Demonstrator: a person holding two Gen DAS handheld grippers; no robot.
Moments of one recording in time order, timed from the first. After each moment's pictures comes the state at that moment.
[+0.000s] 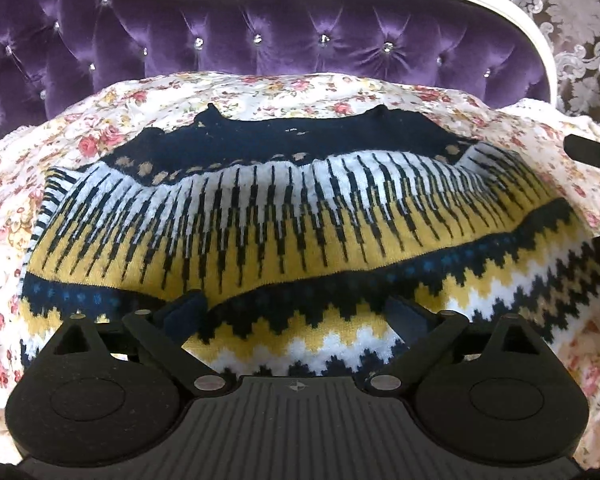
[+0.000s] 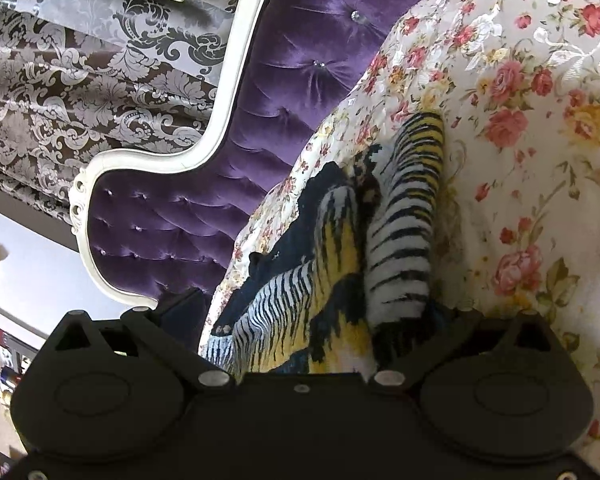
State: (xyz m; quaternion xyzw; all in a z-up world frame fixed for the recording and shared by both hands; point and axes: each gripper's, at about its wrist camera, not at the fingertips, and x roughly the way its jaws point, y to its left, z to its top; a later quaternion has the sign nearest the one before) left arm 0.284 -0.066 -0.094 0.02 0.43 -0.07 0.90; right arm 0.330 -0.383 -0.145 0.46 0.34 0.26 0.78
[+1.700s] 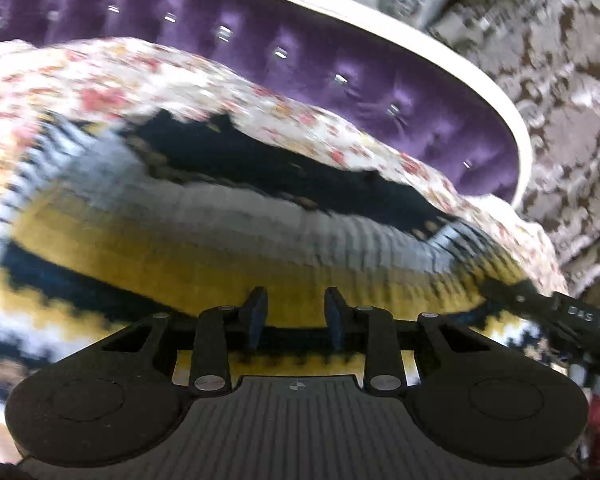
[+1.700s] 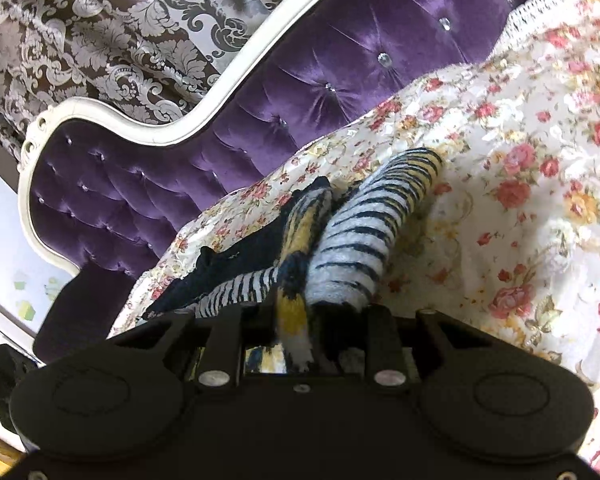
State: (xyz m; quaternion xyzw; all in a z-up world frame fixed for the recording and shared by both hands) left arm 0.295 0.001 -0.083 -0.18 0.42 -0.11 0.88; right arm 0.315 -0.343 -0.096 0.30 0.33 0.19 0.87
